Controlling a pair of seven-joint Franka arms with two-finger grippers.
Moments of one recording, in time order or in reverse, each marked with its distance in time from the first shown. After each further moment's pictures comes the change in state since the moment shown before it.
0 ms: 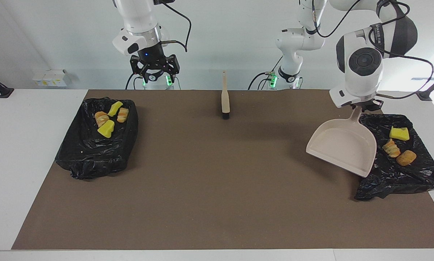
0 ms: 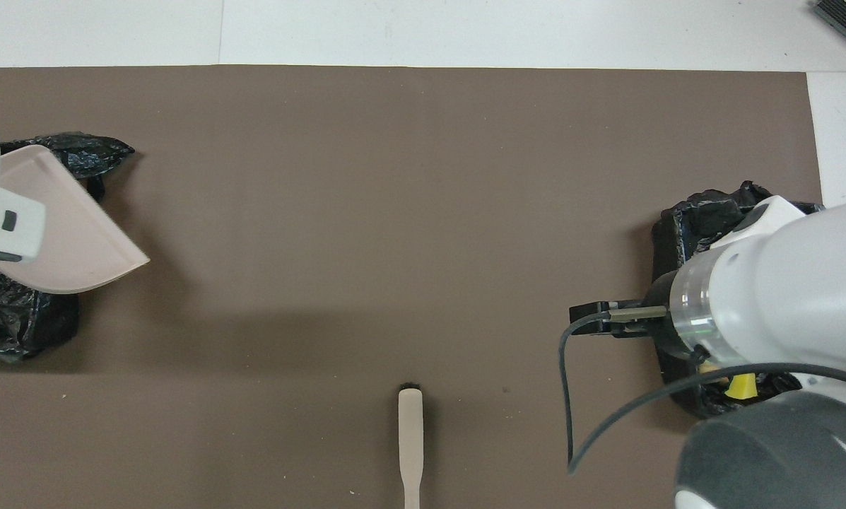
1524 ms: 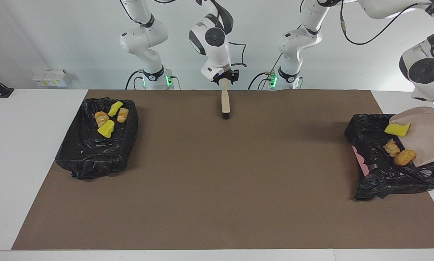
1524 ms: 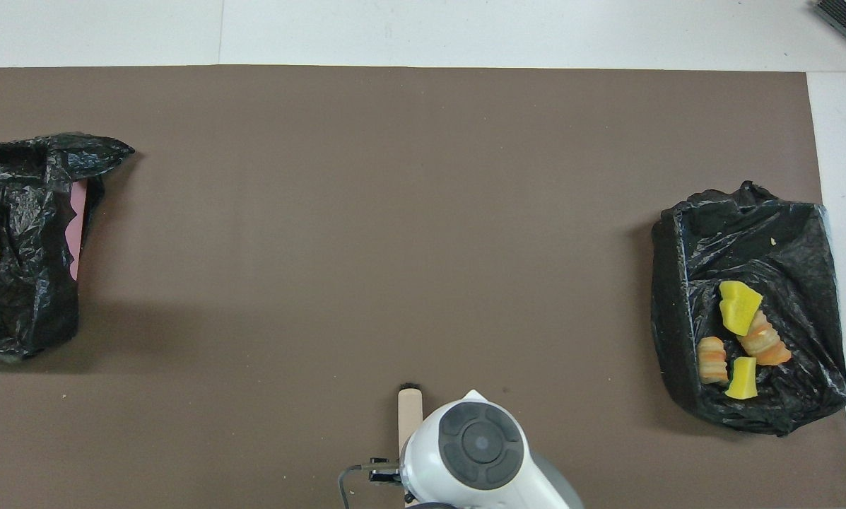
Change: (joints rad) left arm 0.468 0.077 0.014 0.012 0.834 0.496 1.066; right arm 0.493 0.017 0.009 -0.465 0.320 0.348 0.338
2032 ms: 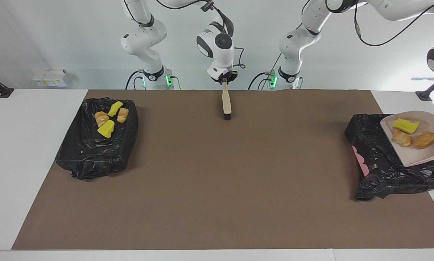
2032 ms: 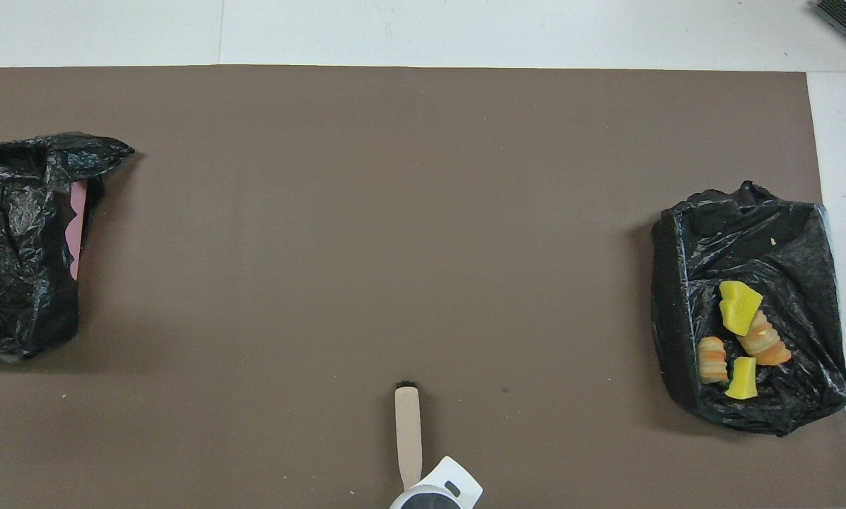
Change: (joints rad) left arm 0.124 0.120 0.002 0.142 -0.515 0.154 0.331; right arm 0.262 0.059 0.015 -0.251 0.023 0.305 0.089
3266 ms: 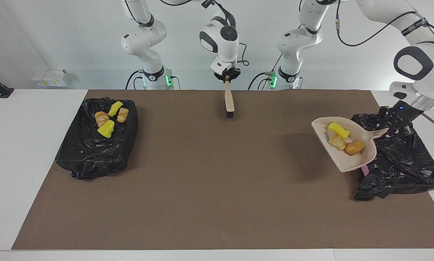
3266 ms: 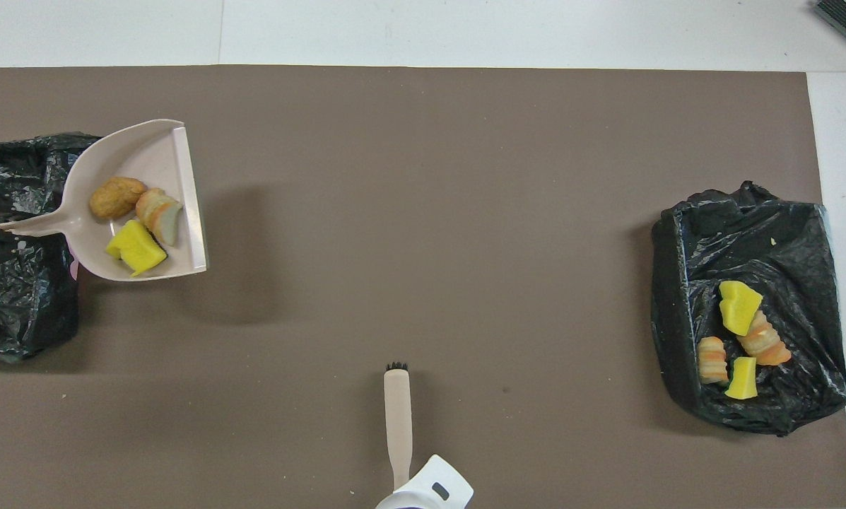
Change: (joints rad) left arm -0.091 -0.111 0.017 -0.164 -0.857 -0.179 0.076; right arm 0.052 -0.010 0.011 0.018 -0.090 -0.010 0.109
